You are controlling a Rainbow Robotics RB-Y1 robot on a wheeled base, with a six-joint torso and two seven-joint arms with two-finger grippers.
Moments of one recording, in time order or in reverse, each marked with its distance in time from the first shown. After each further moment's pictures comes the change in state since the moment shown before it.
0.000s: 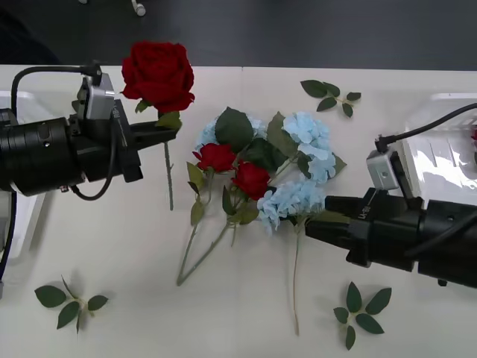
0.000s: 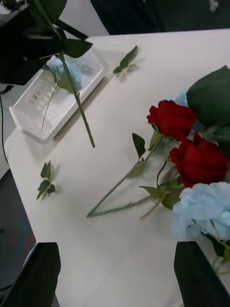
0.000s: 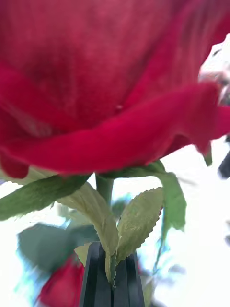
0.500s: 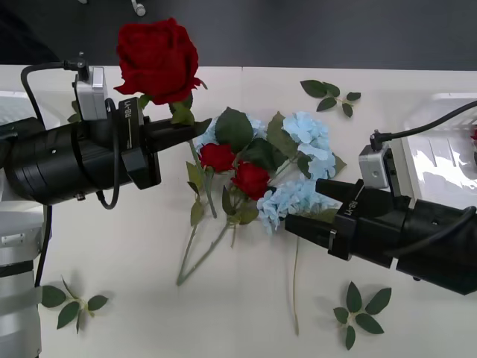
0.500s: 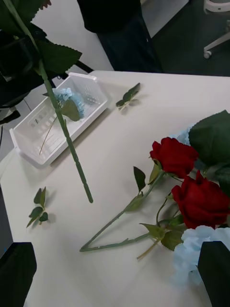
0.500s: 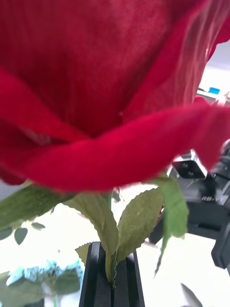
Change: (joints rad) right arm -0.055 0.027 0.116 0.000 0.100 -0.166 0.020; left arm 0.000 -0.170 0.032 0.000 0.158 0.098 0.000
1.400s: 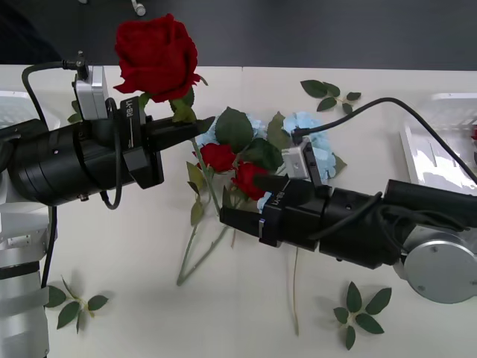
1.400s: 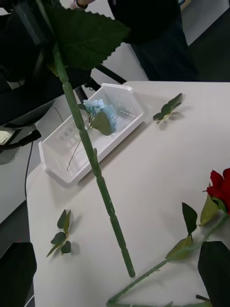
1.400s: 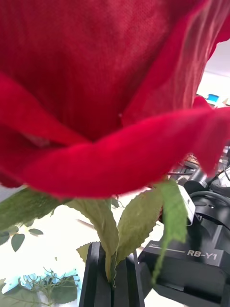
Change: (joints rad) right arm -0.349 0.243 0.314 0.217 0.002 -0.033 0.018; left arm 0.000 -0.023 0.005 0.000 0.000 0.003 0.000
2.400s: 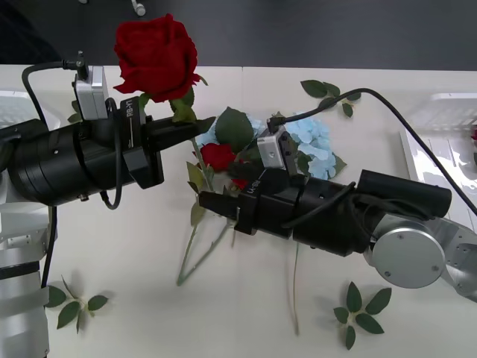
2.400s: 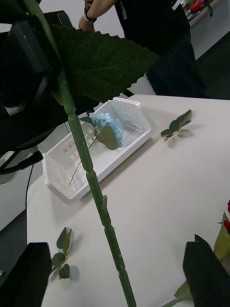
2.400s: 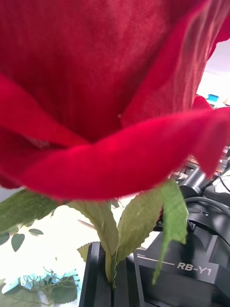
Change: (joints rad) right arm -0.076 0.101 0.039 0.075 0.003 -0.023 0.034; left arm 0.000 0.000 0.000 0.000 0.000 0.000 0.000
